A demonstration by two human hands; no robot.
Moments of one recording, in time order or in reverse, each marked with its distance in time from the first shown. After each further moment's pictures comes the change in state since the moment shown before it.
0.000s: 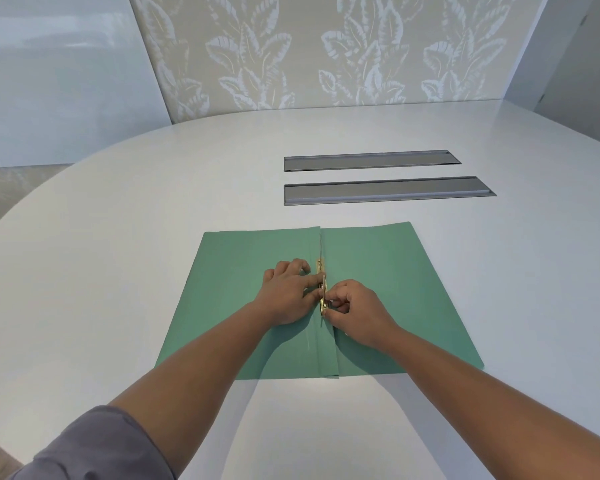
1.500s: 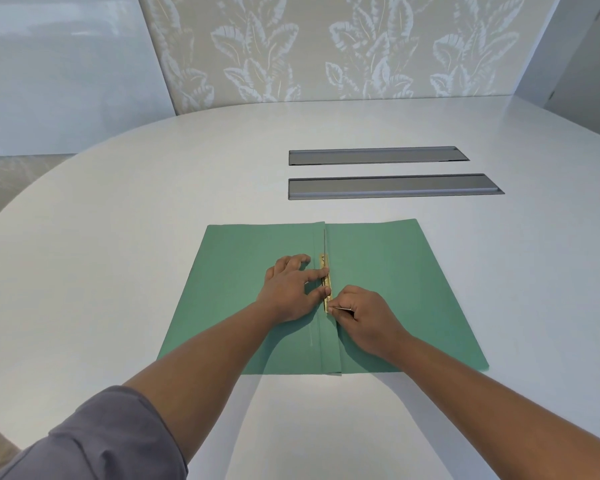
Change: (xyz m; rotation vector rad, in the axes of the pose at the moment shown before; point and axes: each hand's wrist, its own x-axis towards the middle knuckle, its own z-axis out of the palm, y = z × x) left_hand -0.002 -0.005 0.012 -0.119 0.048 -0.069; right_hand -0.014 0.002 -0.002 -0.111 0.022 -0.229
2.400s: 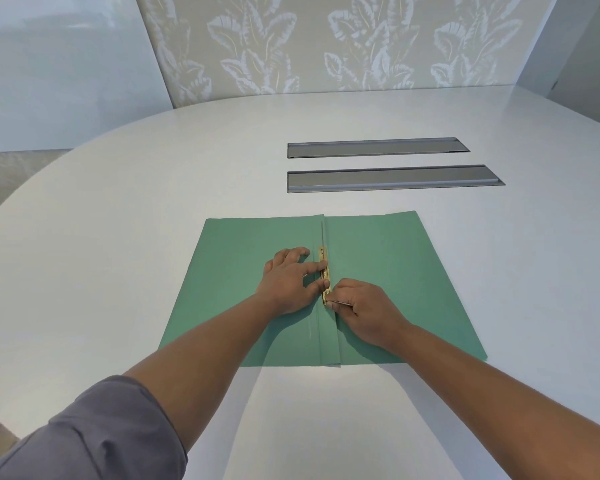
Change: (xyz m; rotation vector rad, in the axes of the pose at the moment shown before) left_hand -0.001 0.003 -0.003 -0.004 -0.008 -0.001; right_hand 0.000 -0.004 -0.010 -0.088 -0.088 -0.091
